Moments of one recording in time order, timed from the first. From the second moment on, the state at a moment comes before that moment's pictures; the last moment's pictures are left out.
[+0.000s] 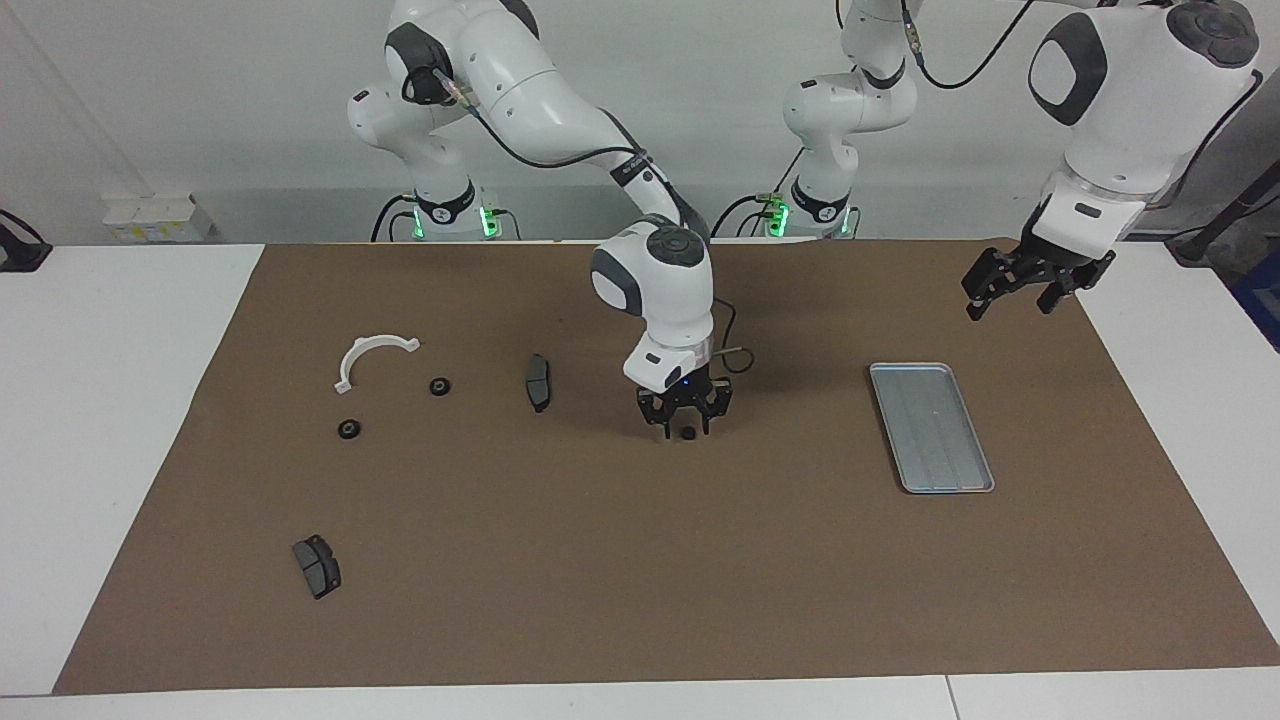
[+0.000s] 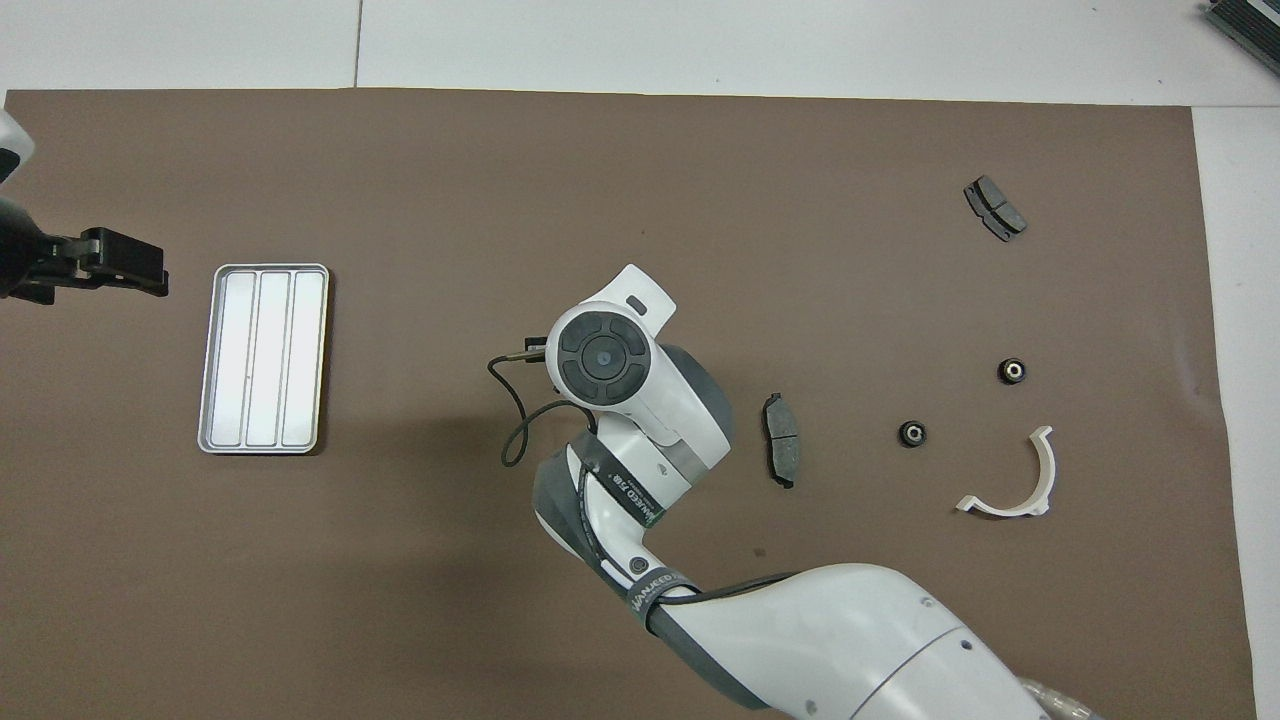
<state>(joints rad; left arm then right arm) 0.07 0.06 -0.11 -1.58 0.02 1.68 -0.05 0.66 0.62 0.00 -1.56 -0.09 2.40 0.68</state>
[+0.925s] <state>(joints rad) 0.07 0.06 -0.11 -1.58 0.02 1.68 -0.05 0.68 0.63 0.00 -1.59 -0.09 2.43 0.68</state>
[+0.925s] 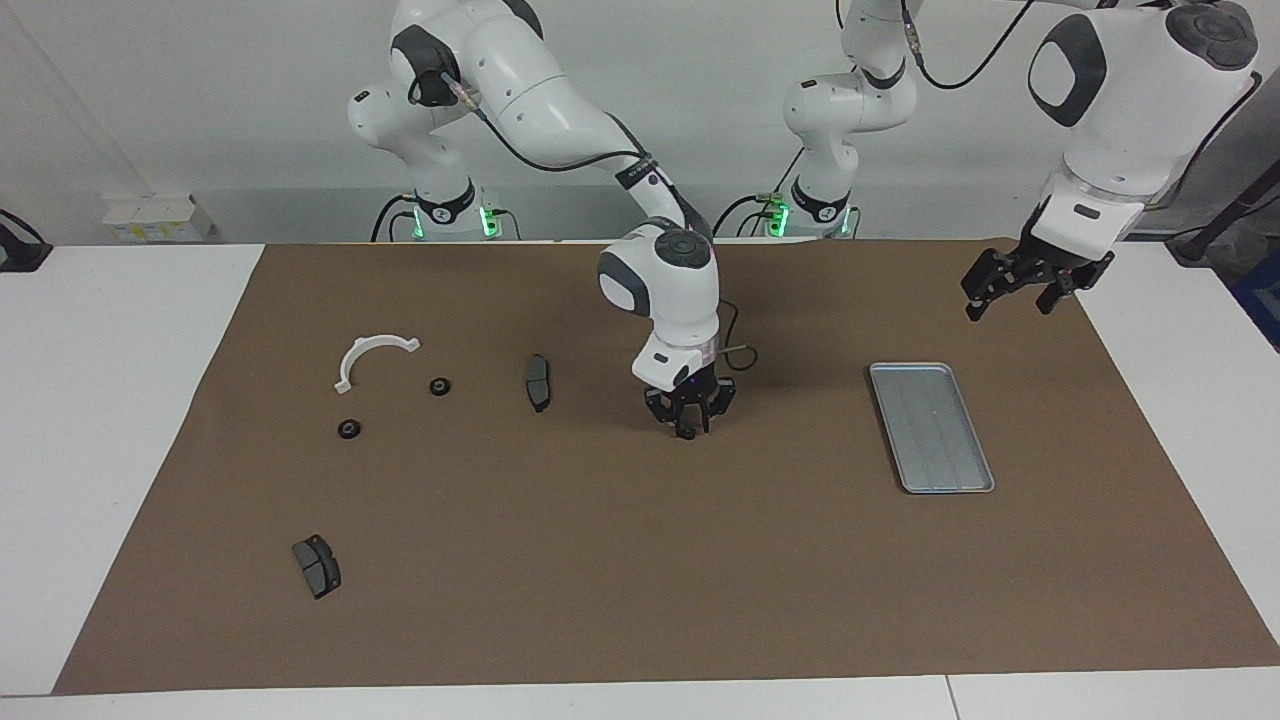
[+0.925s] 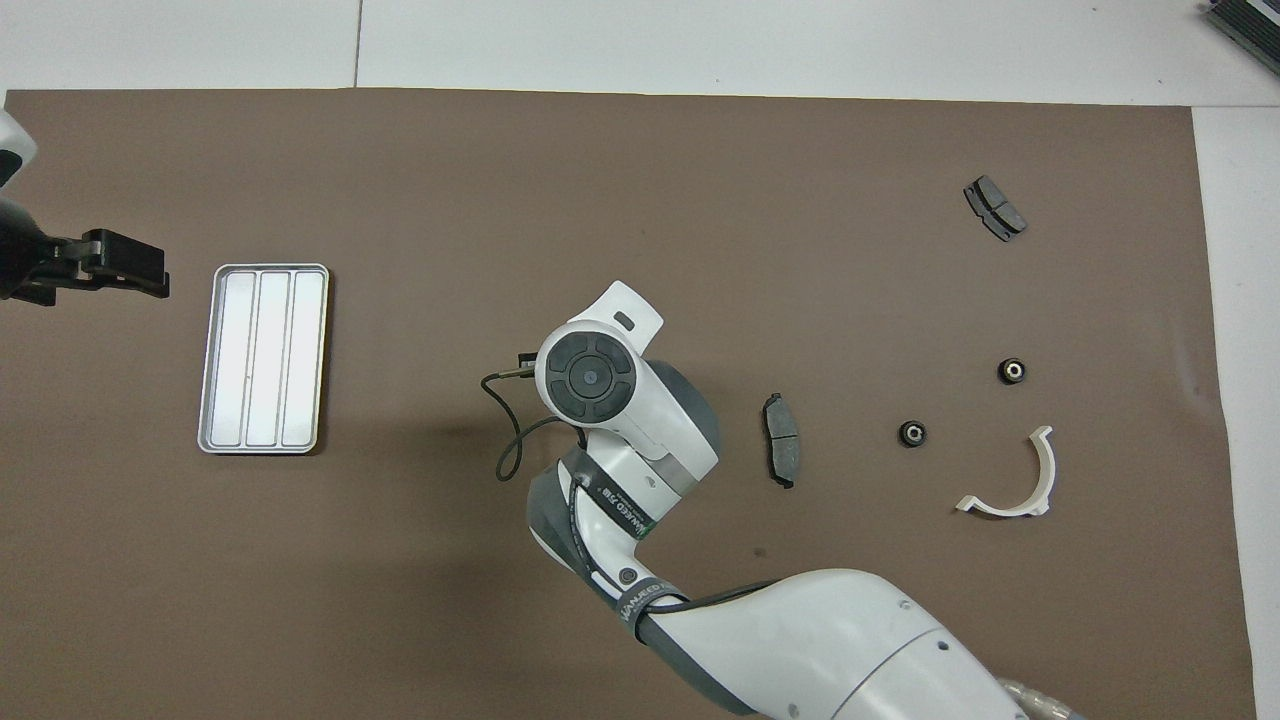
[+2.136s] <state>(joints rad) 0.07 0.06 -0.11 -1.58 0.02 1.68 -0.04 0.26 0.41 -0.03 -1.75 -0.10 2.44 0.34</state>
